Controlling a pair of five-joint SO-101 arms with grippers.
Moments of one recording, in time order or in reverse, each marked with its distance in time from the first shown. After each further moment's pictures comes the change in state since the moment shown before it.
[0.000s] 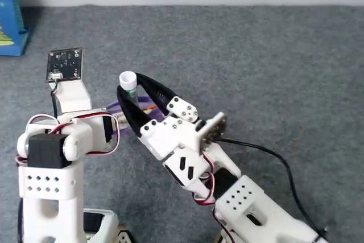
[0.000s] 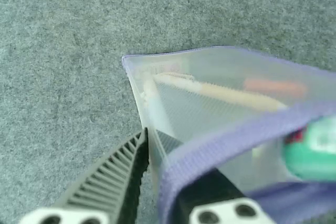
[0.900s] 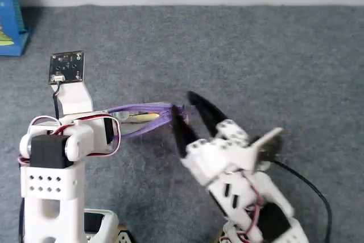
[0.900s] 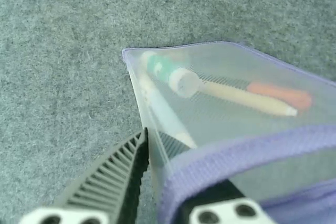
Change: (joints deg) left arm 0.0 -0.4 2.4 -0.7 0.0; right arm 10.3 -46.7 1.7 59.8 -9.8
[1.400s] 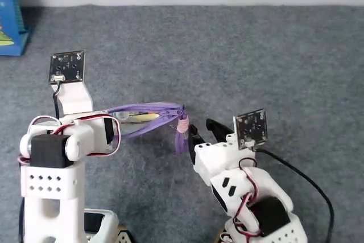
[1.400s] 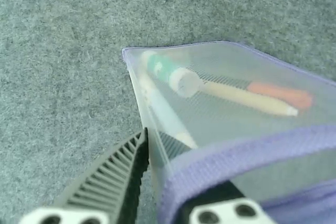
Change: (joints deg) left arm 0.0 0.1 0.0 0.0 0.0; right arm 4.0 8.1 -0.6 19.5 -1.0
